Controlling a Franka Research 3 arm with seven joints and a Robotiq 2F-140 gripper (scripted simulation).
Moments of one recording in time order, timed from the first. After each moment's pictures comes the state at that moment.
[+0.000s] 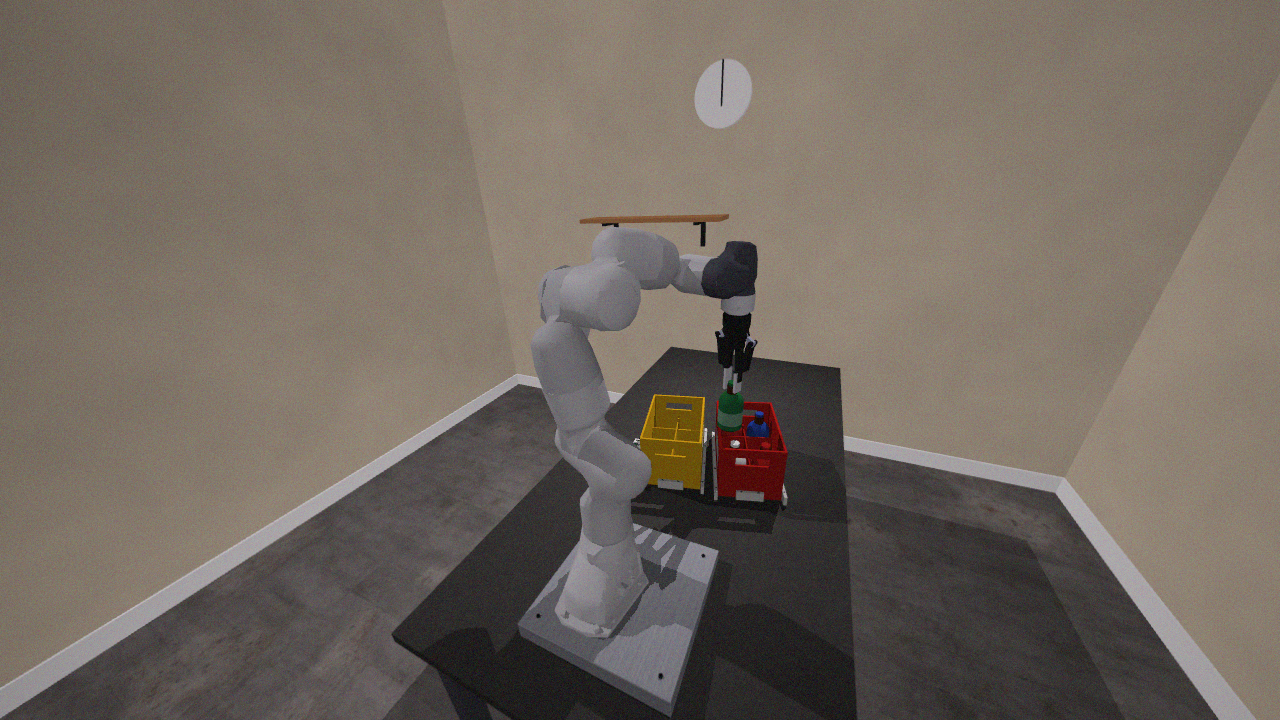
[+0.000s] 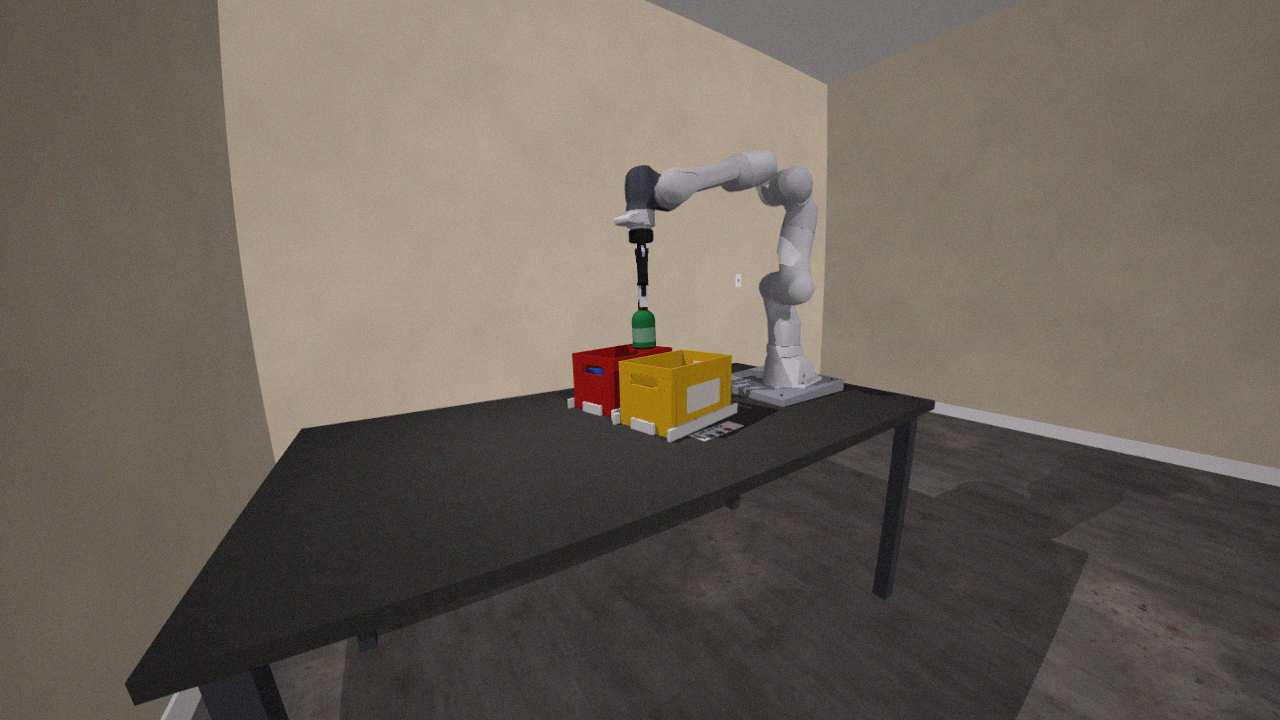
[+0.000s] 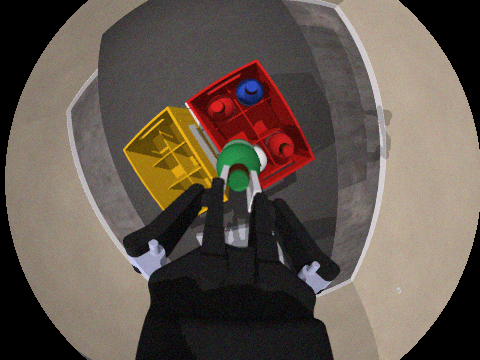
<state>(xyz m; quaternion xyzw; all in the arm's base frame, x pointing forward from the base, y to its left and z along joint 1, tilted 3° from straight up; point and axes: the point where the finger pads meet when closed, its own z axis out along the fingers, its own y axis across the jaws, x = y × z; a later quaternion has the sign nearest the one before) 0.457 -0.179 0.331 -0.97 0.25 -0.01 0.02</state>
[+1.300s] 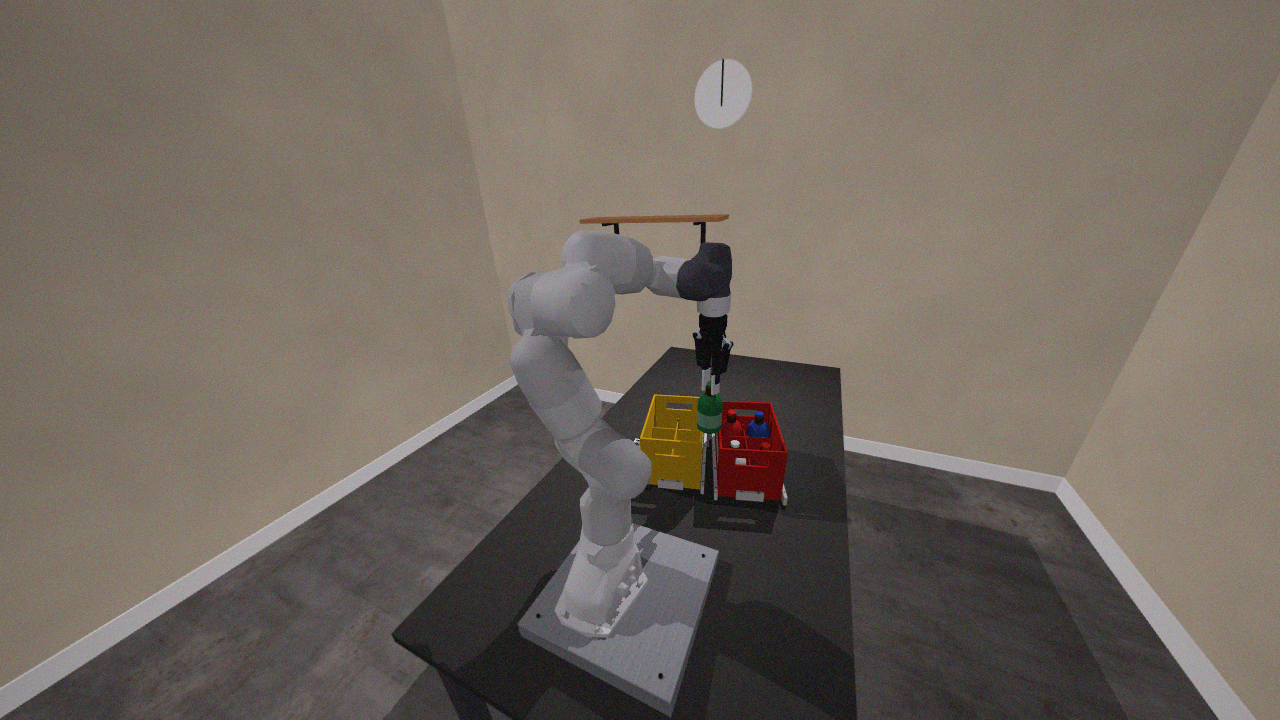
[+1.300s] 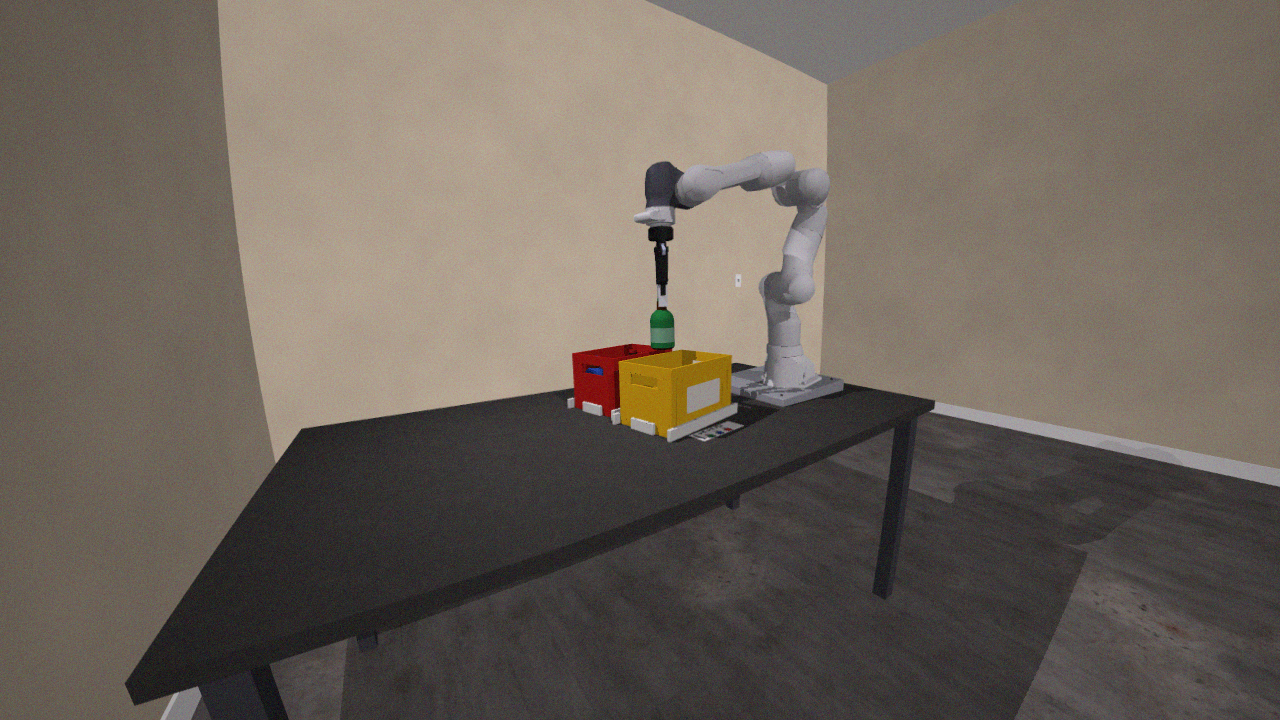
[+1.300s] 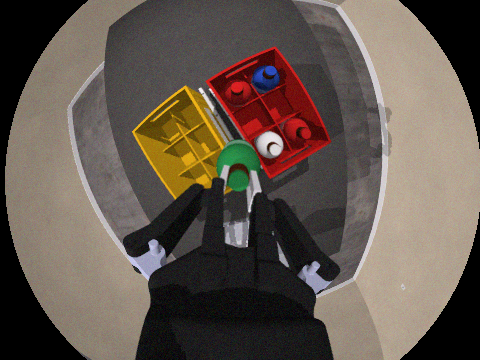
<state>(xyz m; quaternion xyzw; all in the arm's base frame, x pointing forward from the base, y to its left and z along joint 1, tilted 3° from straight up) 0.425 -0.123 0.331 -0.97 0.25 -0.02 0.02</state>
